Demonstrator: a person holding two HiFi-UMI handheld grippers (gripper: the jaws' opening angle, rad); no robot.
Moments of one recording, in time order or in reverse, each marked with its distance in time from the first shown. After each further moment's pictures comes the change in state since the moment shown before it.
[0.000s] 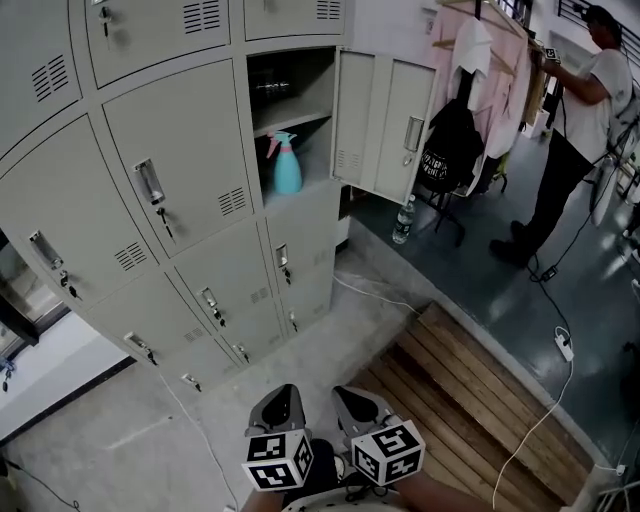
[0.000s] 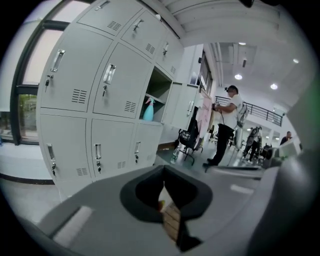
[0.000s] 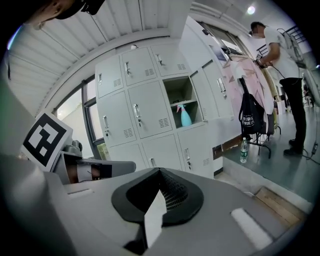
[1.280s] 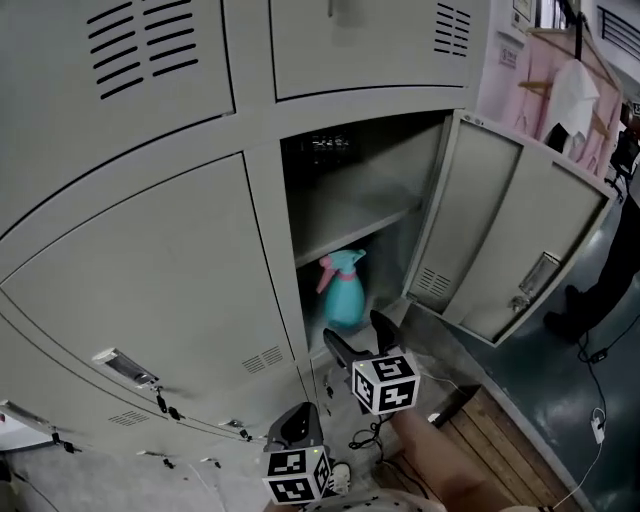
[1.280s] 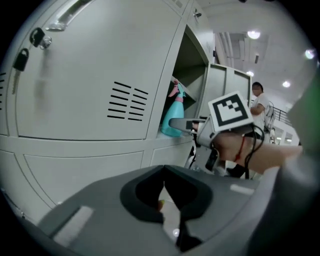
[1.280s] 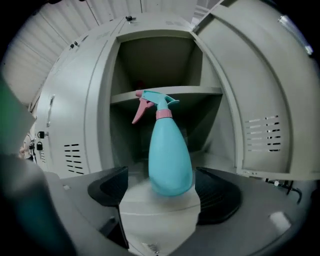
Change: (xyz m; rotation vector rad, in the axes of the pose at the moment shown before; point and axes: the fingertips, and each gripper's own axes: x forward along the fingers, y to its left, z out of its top) left arm 0.298 0.134 0.176 -0.020 0.001 0.086; right arm 0.429 -0.190 0.267 -0.141 -0.148 -0.026
